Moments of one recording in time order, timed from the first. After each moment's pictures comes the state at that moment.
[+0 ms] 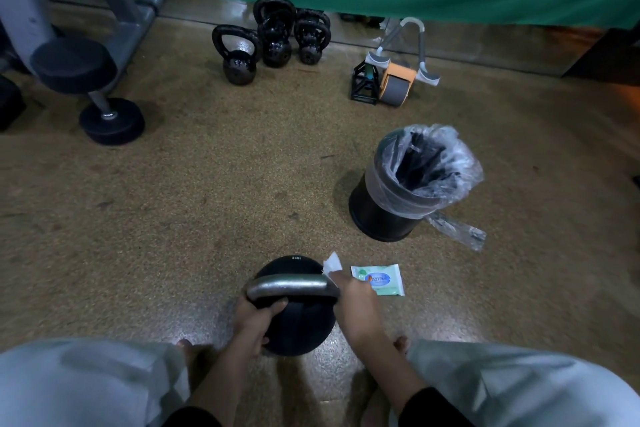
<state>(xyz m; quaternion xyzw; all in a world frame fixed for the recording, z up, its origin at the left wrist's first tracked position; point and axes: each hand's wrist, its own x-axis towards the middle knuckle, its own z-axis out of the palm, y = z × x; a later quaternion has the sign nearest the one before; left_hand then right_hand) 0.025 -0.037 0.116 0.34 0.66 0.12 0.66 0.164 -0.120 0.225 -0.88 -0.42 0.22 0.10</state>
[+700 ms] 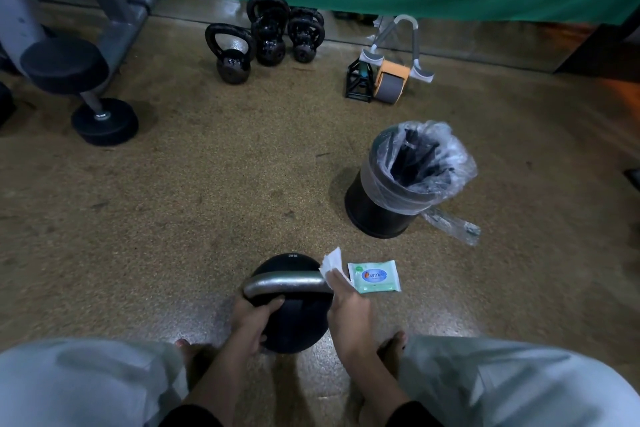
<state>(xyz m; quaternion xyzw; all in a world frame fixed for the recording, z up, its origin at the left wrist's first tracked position) 0.026 -0.038 0.119 0.34 0.66 0.12 0.66 0.144 -0.134 0.210 -0.89 -0.38 0.13 0.22</state>
